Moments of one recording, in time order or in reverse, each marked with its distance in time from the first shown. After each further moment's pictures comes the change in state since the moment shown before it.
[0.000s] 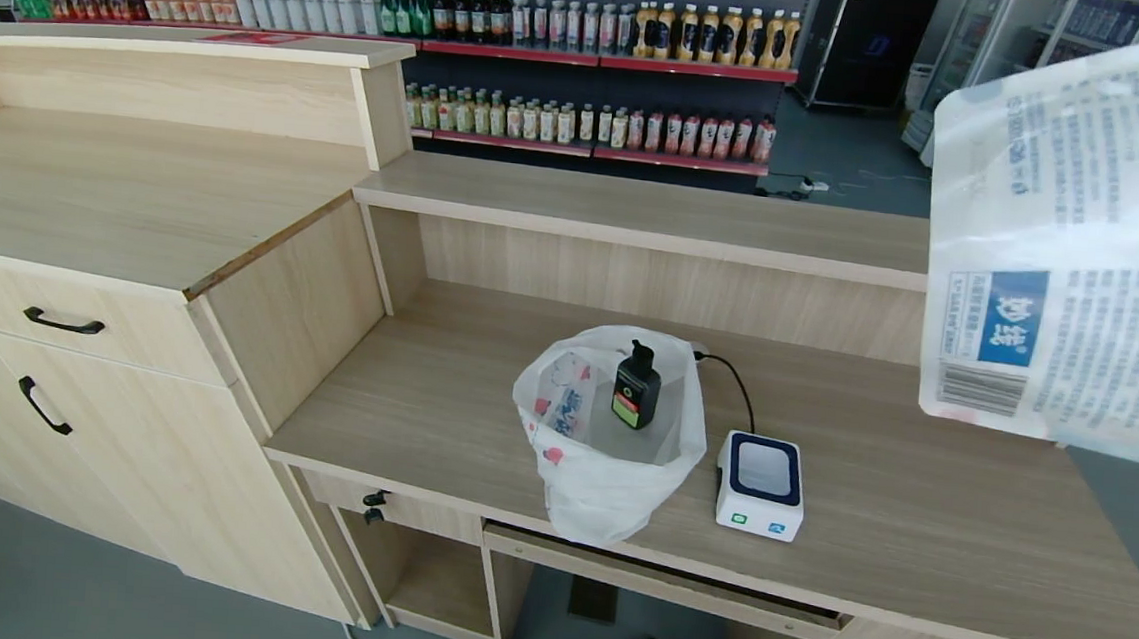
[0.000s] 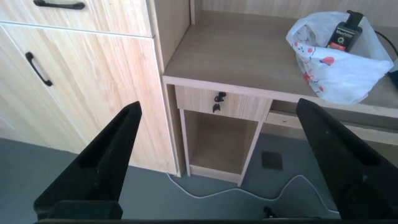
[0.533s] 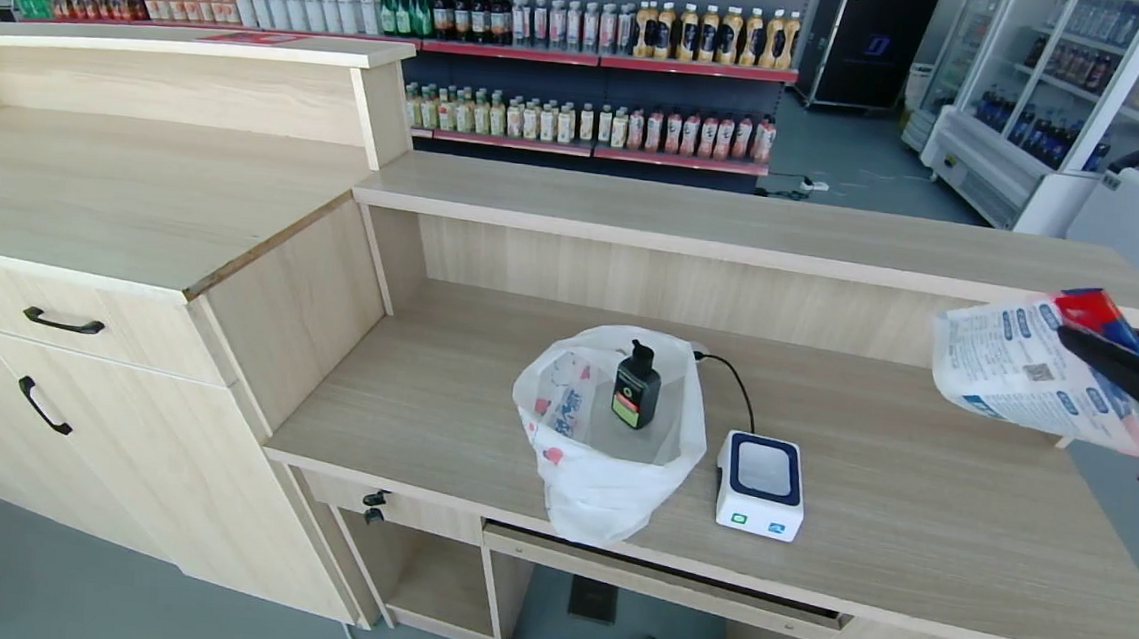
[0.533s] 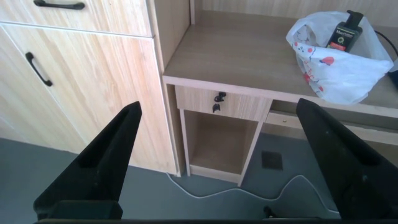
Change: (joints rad) left arm 0.000 0.000 0.000 0.000 0.000 0.000; right arm -0.477 0.237 0.111 0.172 0.002 -1.513
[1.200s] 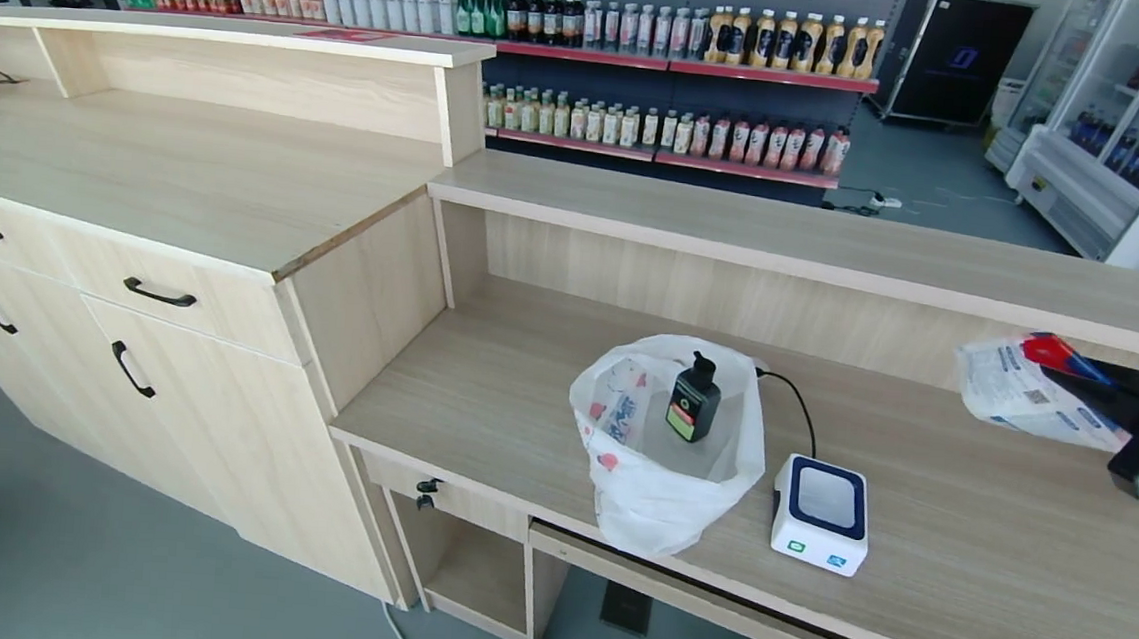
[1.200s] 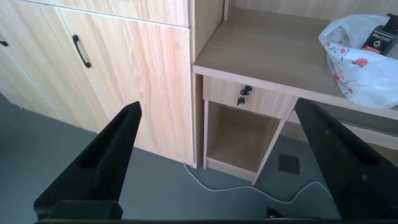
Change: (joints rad) left arm 0.000 0.000 0.000 0.000 0.000 0.000; right arm -0.084 0.167 -0.033 0.032 -0.036 -0.289
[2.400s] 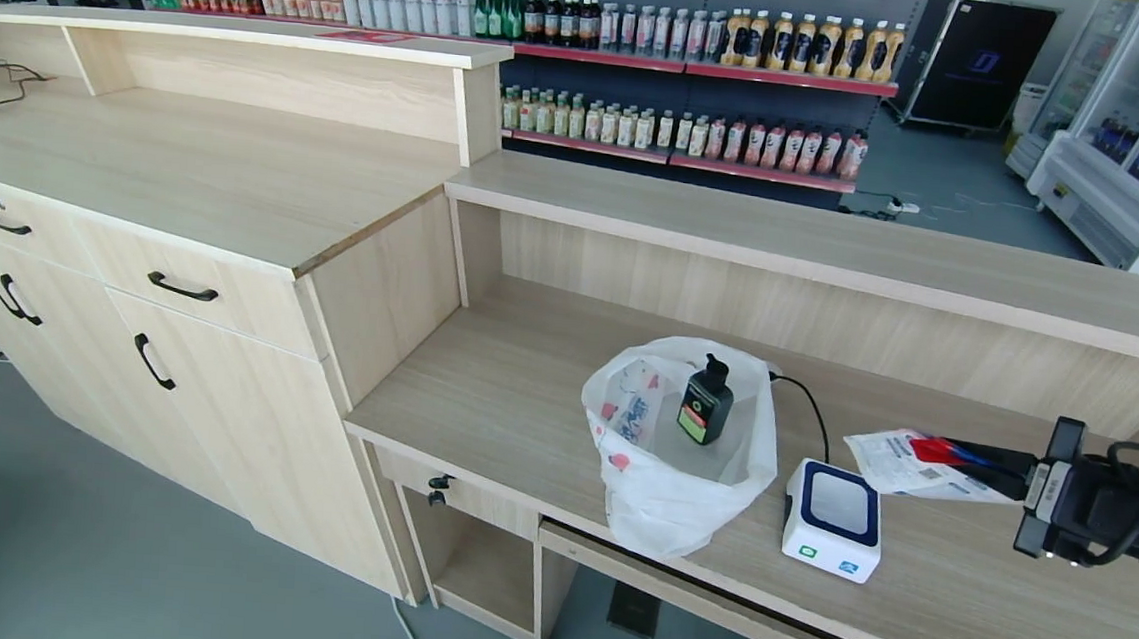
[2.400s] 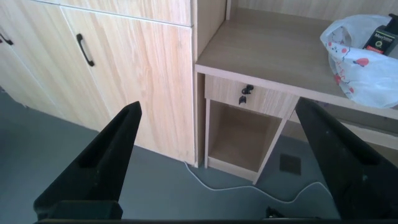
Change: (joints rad) left arm 0.000 0.000 0.000 0.000 0.000 0.000; right arm 0.030 0.301 0.036 -0.039 0.258 -0.398
